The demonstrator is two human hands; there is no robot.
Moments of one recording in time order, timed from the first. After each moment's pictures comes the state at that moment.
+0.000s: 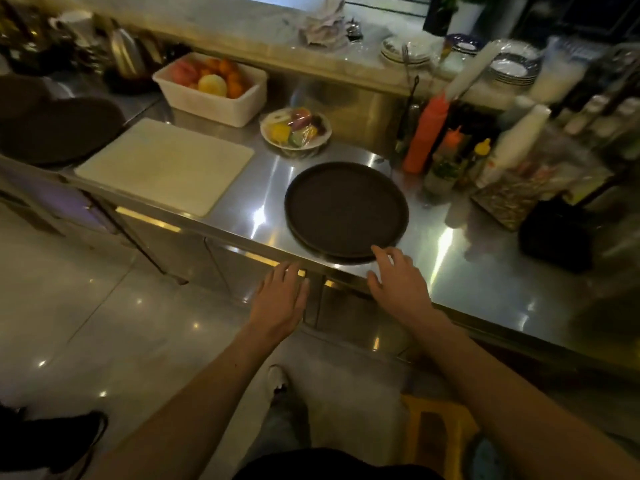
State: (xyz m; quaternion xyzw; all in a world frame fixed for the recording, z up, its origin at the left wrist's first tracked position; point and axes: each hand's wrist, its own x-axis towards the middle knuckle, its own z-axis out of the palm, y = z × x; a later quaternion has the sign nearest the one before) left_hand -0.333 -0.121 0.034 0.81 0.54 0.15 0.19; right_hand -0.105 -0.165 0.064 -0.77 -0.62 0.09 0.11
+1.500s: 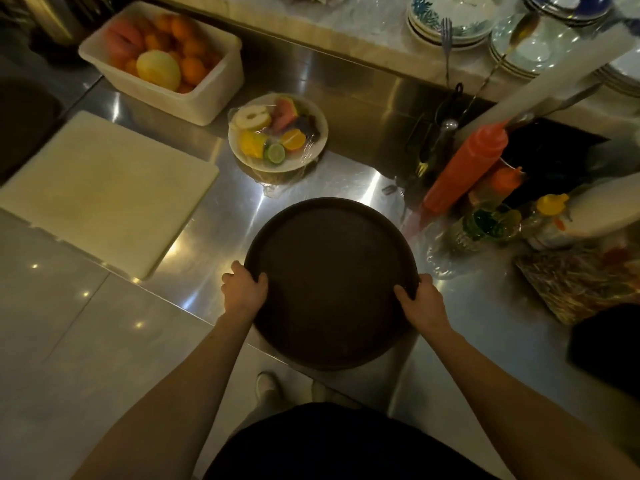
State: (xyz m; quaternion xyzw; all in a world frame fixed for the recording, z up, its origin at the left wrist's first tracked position) left_hand -0.221 0.151 -0.017 0.50 0.80 0.06 0.34; right_hand 0.087 0.063 -0.037 -0.83 -0.38 0.36 0.16
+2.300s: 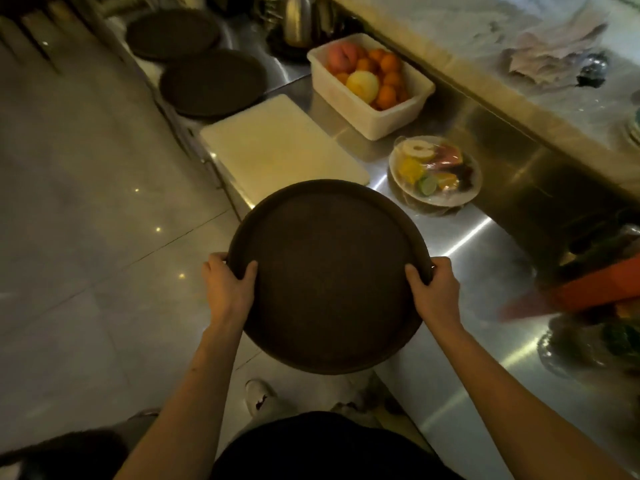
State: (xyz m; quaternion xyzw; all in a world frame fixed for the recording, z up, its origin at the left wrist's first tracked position) left_hand -0.398 0.057 0.058 0.26 0.87 0.34 0.23; right_hand -0.097 0.129 0.043 -0.69 -0.57 0.33 0.30
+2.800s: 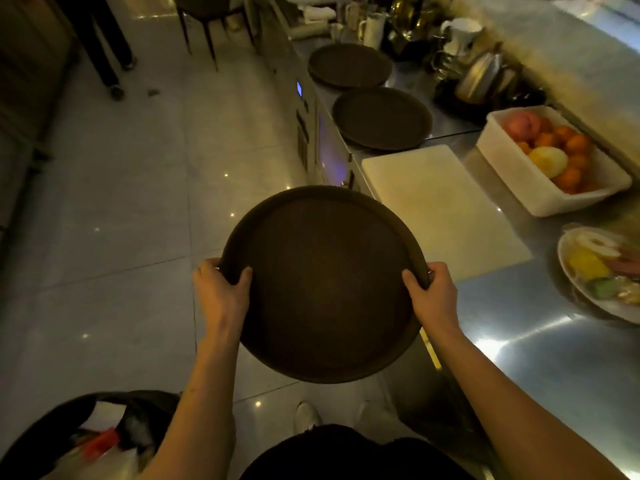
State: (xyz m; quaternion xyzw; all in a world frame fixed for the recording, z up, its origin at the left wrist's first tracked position) left_hand -0.672 -0.064 0.080 0.08 0.89 0.44 0.13; right_hand -0.417 0.122 0.061 -0.56 -0.68 0.41 0.24
